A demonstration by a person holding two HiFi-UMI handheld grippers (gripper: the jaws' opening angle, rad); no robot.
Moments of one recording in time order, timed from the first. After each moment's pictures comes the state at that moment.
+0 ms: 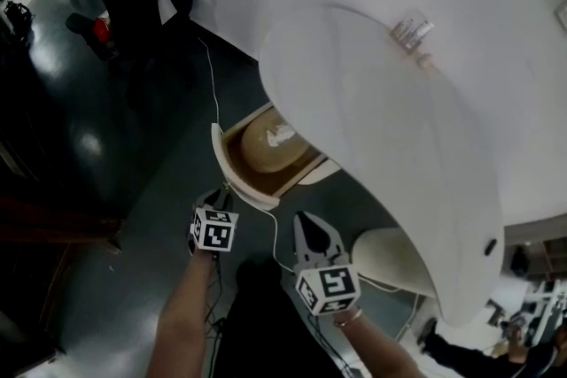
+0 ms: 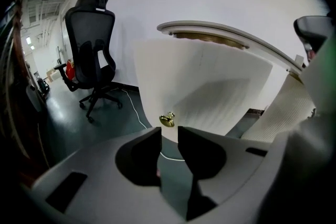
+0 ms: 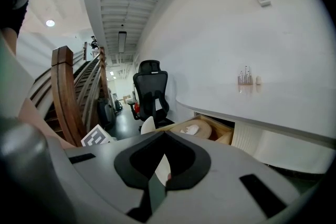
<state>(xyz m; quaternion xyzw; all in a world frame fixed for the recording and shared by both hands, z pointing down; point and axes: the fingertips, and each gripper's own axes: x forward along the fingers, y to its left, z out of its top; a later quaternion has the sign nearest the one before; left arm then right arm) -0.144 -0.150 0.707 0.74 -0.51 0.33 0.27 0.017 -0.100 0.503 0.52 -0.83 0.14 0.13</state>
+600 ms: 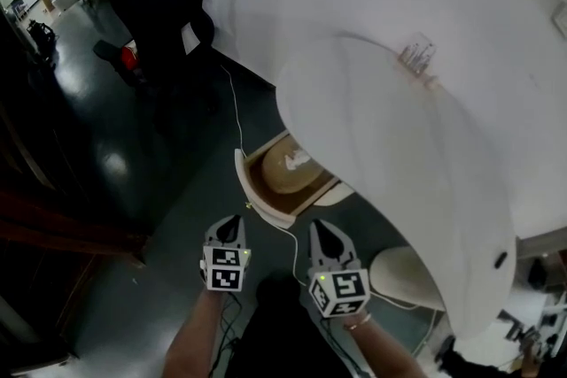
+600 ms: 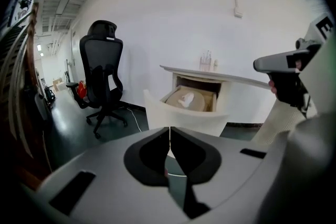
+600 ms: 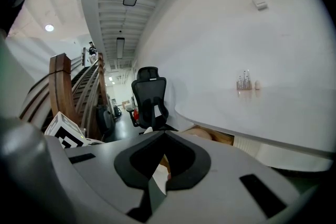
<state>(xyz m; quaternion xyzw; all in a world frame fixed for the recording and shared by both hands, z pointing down) -0.155 -0.123 0.587 0.76 -0.56 0.26 0.20 0.020 -0.114 0.474 0.53 -0.83 0.15 0.10</state>
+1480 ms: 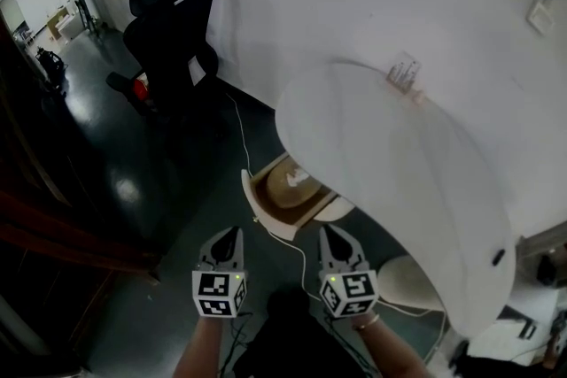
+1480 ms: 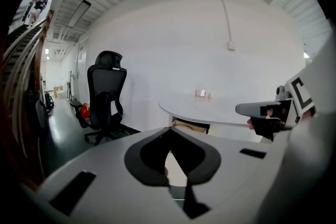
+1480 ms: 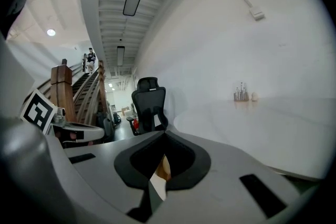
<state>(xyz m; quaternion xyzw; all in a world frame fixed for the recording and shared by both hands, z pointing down) -0.156 -0.099 0.436 0.79 -0.58 0.15 0.14 0.041 -0.106 0.423 0.54 -0.82 0.14 0.07</state>
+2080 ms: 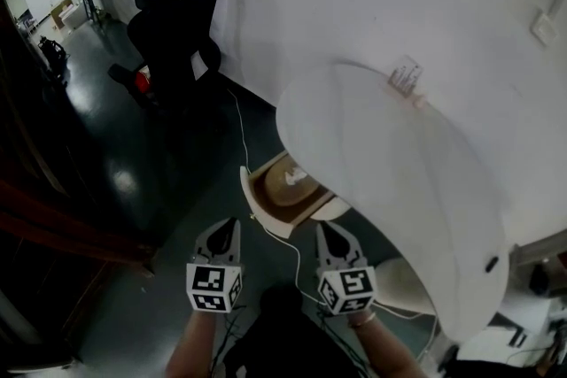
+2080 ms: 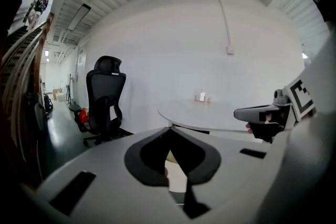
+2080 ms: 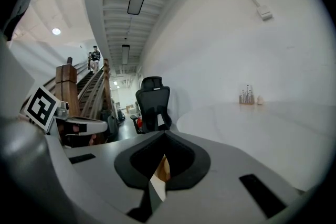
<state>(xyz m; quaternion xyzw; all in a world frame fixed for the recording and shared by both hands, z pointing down) -0.151 -0.105 0.412 0.80 -0.58 0.14 0.13 0.040 -0.111 0.411 0.52 -0.84 0.13 0.08</state>
